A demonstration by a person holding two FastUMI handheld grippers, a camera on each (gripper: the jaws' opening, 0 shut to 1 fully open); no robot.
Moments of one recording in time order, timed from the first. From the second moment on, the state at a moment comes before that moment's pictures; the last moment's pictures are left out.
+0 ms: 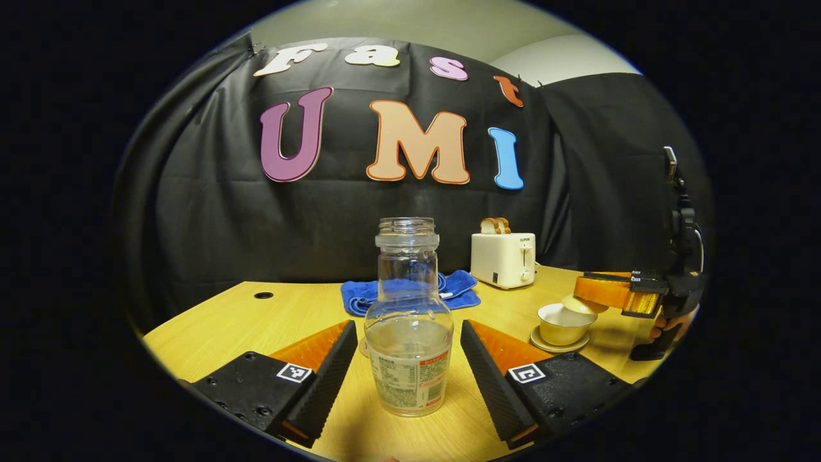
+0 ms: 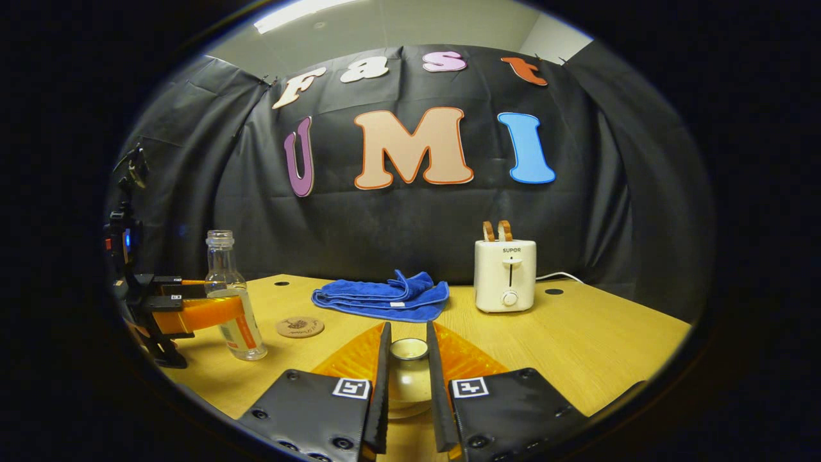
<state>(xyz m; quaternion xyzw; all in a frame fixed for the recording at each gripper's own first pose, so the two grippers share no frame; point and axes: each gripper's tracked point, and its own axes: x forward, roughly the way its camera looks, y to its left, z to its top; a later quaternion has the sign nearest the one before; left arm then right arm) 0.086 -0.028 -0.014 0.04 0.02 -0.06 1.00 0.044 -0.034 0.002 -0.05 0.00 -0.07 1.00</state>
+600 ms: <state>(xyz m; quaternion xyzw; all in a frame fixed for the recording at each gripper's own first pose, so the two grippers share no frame) 0.092 -0.034 -0.013 0.05 0.02 -0.07 1.00 0.030 -0.064 0.008 -0.05 0.00 -0.09 0.99</state>
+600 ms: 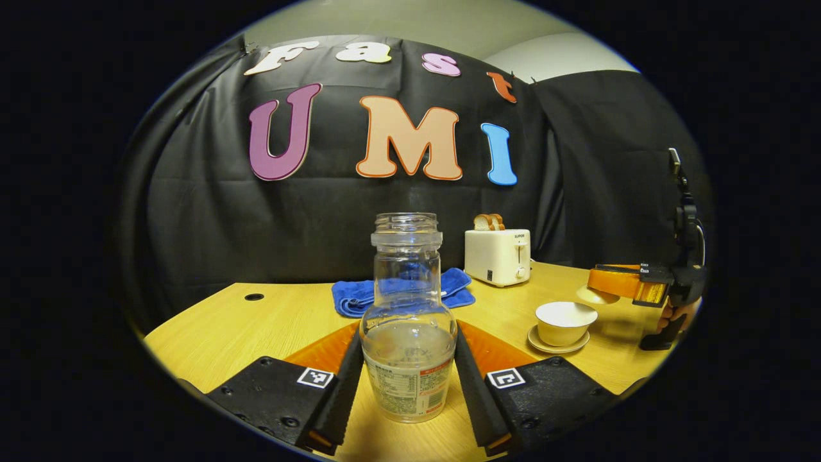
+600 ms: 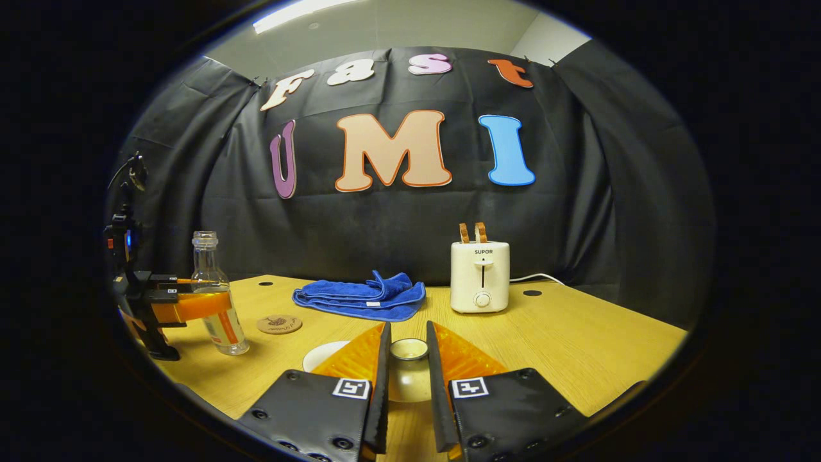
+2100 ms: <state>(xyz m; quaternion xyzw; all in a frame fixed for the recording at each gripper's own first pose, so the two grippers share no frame) 0.137 -0.110 -0.055 0.58 0.08 -0.12 0.81 0.004 -0.114 0.015 -0.05 0.00 -0.10 0.99</state>
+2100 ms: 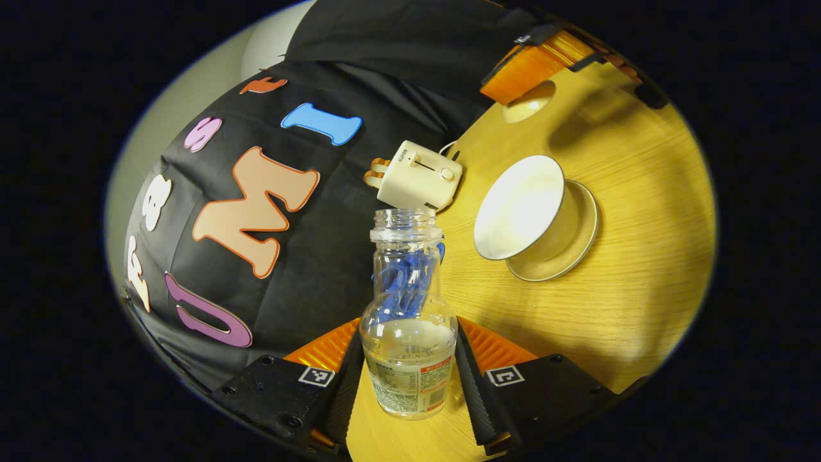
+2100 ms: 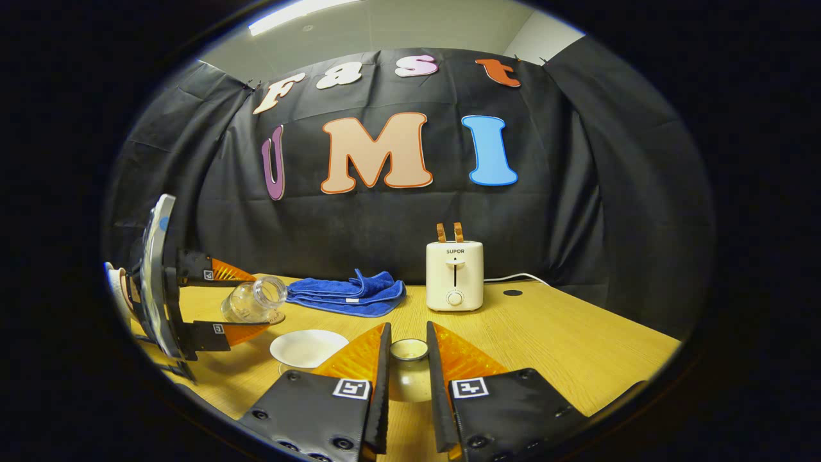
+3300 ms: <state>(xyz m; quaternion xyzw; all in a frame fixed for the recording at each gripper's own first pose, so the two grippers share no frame) 0.139 -0.109 -0.025 0.76 0.05 -0.11 0.63 0.008 -0.119 0.016 -0.05 0.00 -0.11 0.99</state>
